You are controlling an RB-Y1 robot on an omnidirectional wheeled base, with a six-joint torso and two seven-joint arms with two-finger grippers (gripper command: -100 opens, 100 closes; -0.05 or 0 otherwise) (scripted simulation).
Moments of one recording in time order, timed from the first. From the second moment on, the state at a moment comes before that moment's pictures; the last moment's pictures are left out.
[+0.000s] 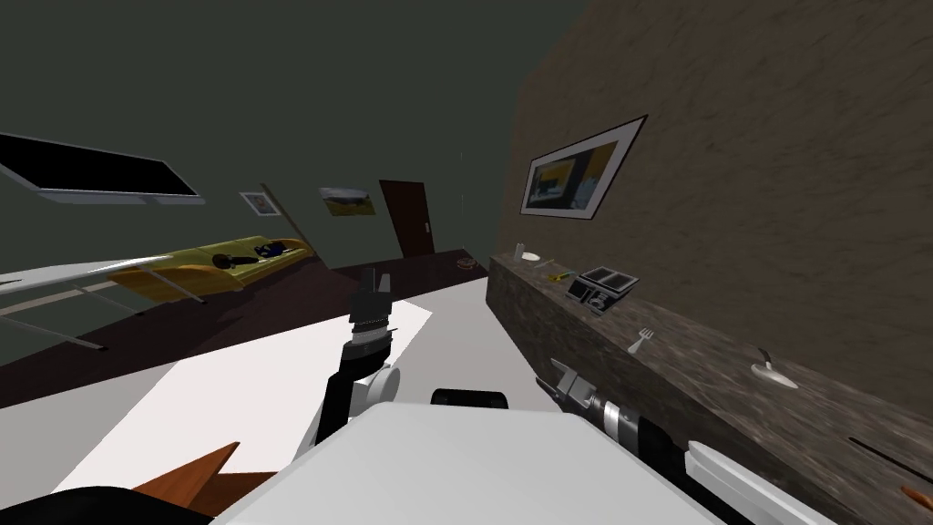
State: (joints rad) left arm 0.53 -0.02 -0.06 -2.36 0.08 -0.49 -0.15; right arm 0.80 -1.12 0.21 -2.05 0.30 -0.25 0.61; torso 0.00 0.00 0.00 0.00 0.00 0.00
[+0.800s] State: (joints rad) left arm 0.53 -0.02 -0.06 -2.36 0.08 -0.49 -0.15; right arm 0.82 -1.33 0.27 -1.97 0.34 -0.26 0.69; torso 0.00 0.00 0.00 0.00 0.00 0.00
